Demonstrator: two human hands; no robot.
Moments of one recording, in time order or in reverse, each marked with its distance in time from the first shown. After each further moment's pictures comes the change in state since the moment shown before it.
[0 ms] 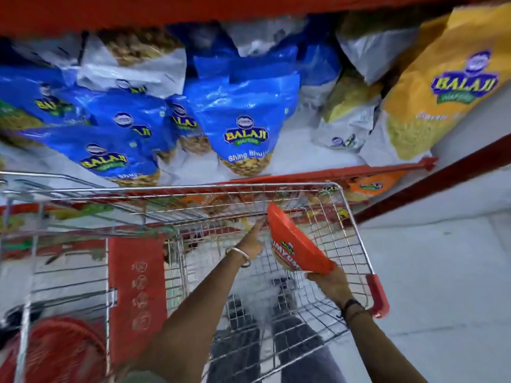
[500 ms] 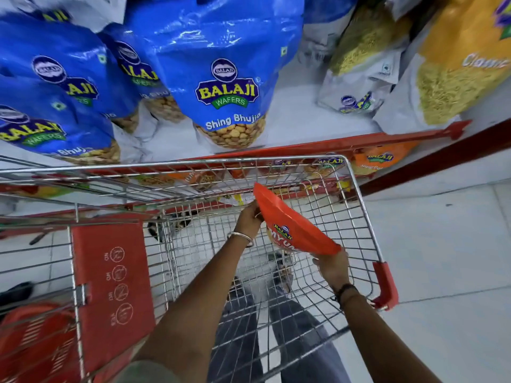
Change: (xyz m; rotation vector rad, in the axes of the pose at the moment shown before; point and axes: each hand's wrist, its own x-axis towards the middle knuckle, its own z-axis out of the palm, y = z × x) left_hand 0.060 -0.036 0.032 -0.783 0.294 -0.153; right_hand 0.038 0.026 0.020 0.285 0.209 0.143
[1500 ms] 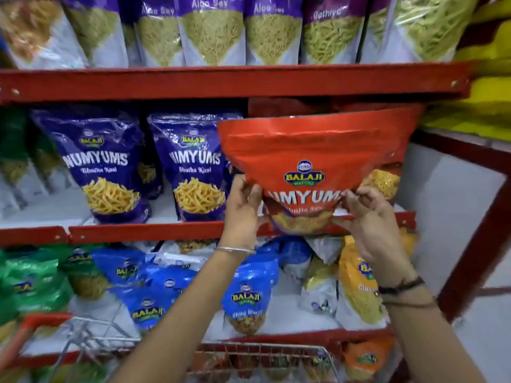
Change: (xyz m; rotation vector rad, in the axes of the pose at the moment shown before) left_hand -0.357 0.357 0.123 -0.033 -0.273 1.261; right_hand -0.242 -0.408 -0.126 0.635 -0.329 -1.127
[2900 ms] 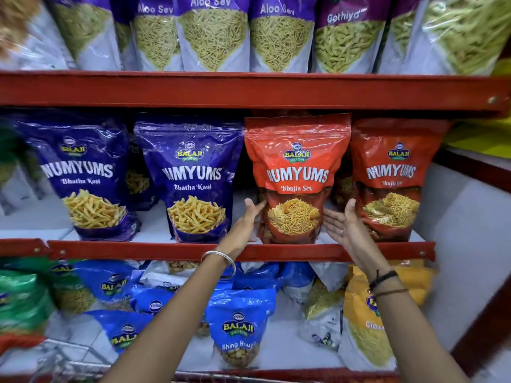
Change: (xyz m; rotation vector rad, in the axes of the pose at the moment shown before) left_hand 0.089 -0.066 -0.026 0.529 -0.189 -0.405; right_hand 0.119 0.073 -0.027 -0.317 -0.248 0.319
